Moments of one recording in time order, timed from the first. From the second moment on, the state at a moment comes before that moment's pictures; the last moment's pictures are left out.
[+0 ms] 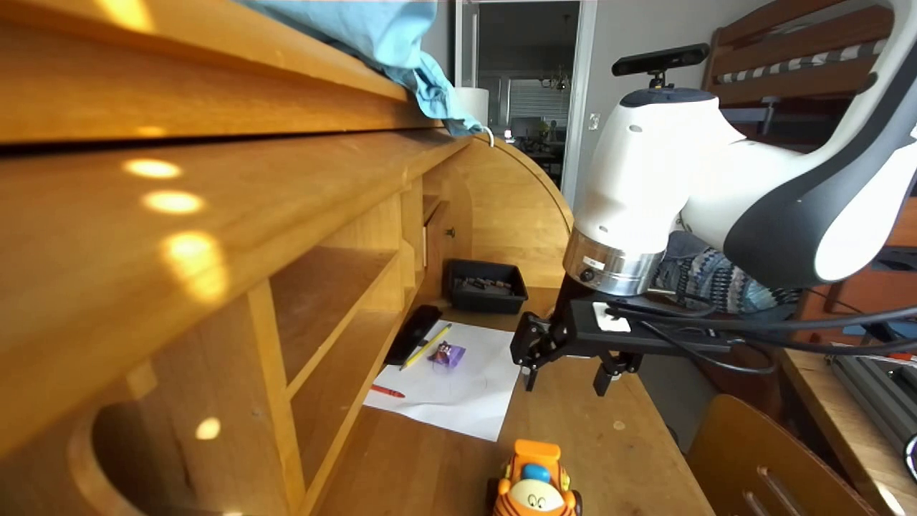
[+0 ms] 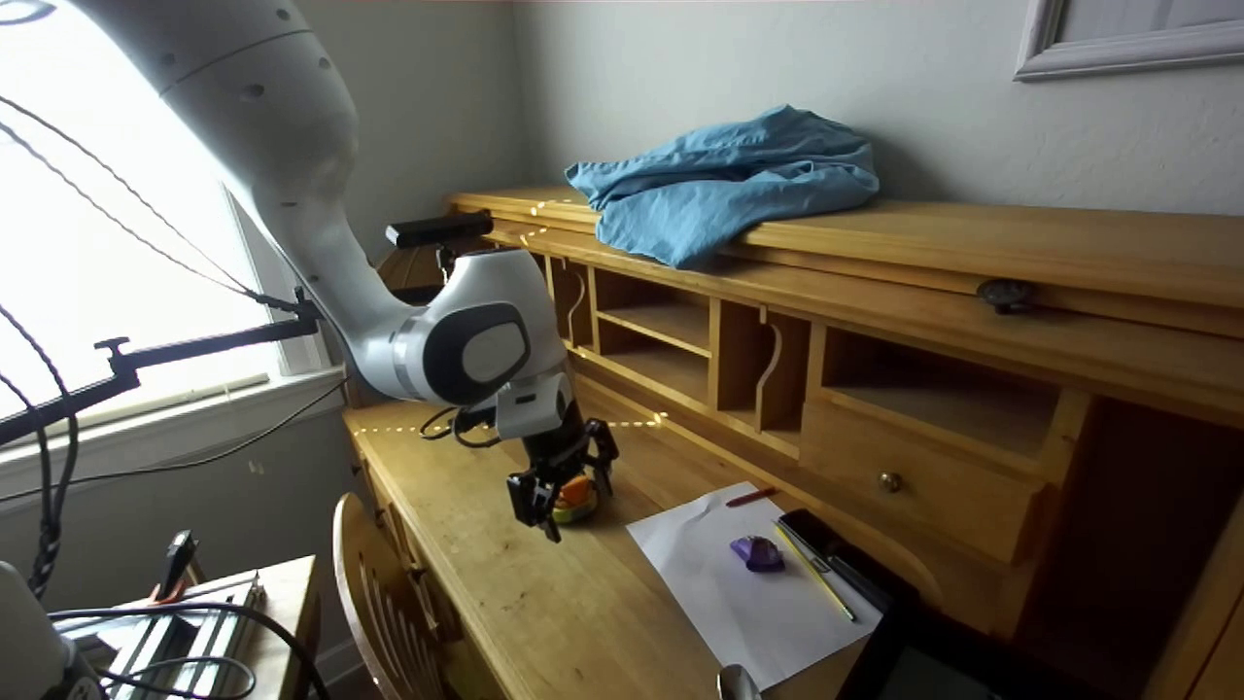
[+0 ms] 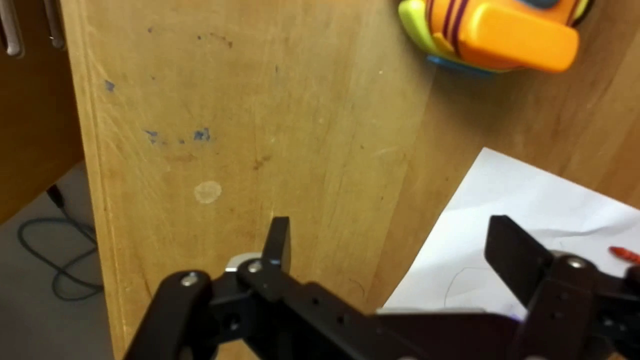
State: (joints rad) arm 0.45 0.23 -0.19 -2.51 -0.38 2.88 1.73
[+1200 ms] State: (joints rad) arm 0.21 -0.12 0.08 -2.67 -0.16 2.57 0.92
